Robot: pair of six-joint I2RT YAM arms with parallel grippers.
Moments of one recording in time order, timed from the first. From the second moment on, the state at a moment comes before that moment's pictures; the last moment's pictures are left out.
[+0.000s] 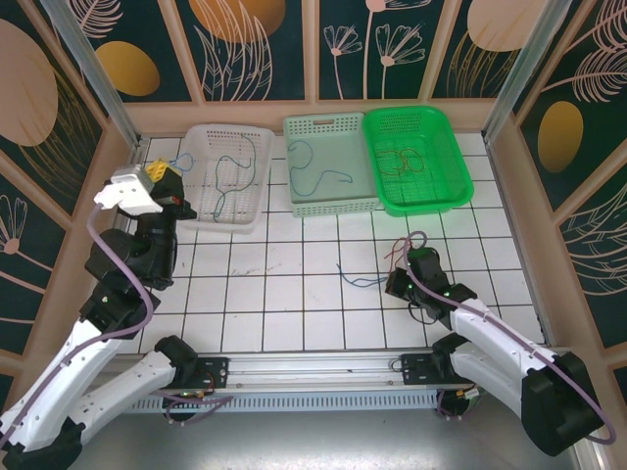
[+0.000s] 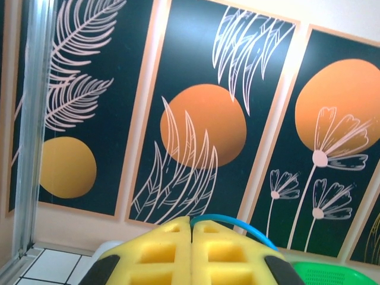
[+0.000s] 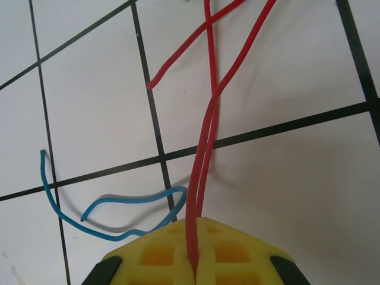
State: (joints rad) left arm -0.65 0.68 0.95 0.02 -0.63 -0.10; right arm 0.46 0.87 0.30 -0.31 -0.05 0.75
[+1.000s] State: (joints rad) left arm -0.65 0.94 0.97 0.00 -0.29 -0.19; right arm 0.47 0.74 0.50 -0.35 0.06 0.51
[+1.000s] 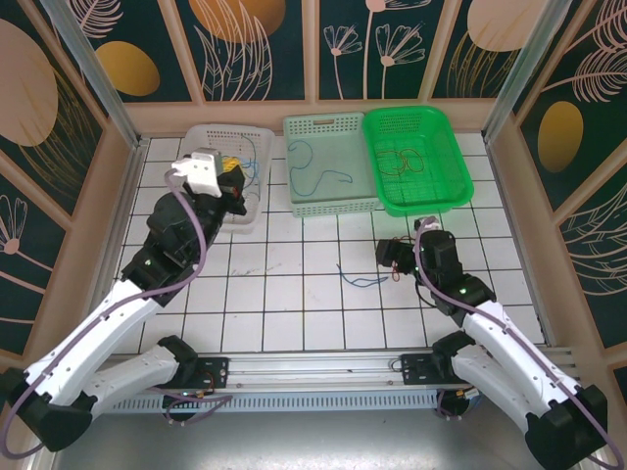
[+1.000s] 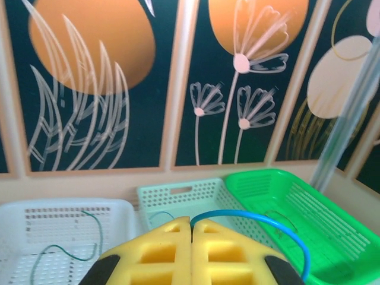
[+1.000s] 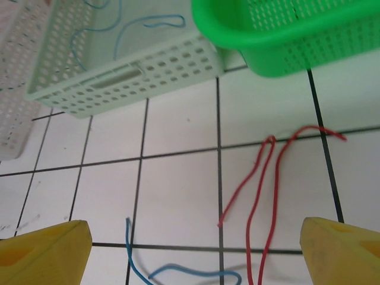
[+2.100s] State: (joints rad) left arm -0.65 0.99 1.05 0.05 -0.13 -0.22; right arm 0.75 1.45 1.02 0.28 -0.29 -0.02
